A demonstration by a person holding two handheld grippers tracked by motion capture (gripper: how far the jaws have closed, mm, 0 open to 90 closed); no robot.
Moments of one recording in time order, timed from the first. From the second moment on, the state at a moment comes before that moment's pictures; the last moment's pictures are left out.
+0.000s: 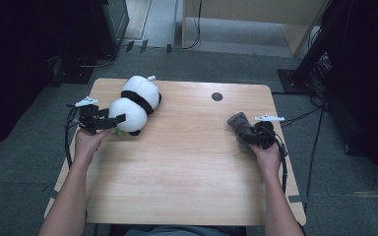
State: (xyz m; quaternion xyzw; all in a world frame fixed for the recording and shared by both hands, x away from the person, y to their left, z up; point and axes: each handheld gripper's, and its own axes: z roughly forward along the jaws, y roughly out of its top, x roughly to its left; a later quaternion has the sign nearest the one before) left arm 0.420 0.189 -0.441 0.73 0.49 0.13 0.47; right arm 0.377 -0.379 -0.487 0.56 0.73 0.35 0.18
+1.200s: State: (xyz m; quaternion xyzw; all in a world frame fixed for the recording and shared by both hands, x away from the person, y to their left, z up) left arm 0.383 0.093 -0.437 0.79 0.38 0.08 0.47; right arm 0.340 -0.345 -0.450 0.51 0.74 0.39 0.19
